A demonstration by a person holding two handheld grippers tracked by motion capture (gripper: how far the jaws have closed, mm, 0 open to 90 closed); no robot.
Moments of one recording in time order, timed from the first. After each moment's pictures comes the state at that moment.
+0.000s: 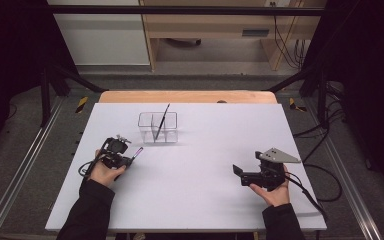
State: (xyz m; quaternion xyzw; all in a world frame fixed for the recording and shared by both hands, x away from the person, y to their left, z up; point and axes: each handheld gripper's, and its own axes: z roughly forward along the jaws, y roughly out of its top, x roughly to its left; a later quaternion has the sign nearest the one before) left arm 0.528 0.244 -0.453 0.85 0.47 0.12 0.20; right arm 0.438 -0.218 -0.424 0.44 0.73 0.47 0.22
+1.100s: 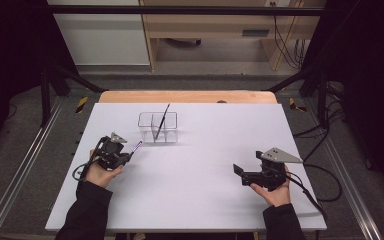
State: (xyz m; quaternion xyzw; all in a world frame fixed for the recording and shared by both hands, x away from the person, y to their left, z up) left arm 0.505 0.246 -0.425 0.84 0.45 0.18 0.26; right arm 0.437 -0.219 -0.420 0.44 0.73 0.48 0.22
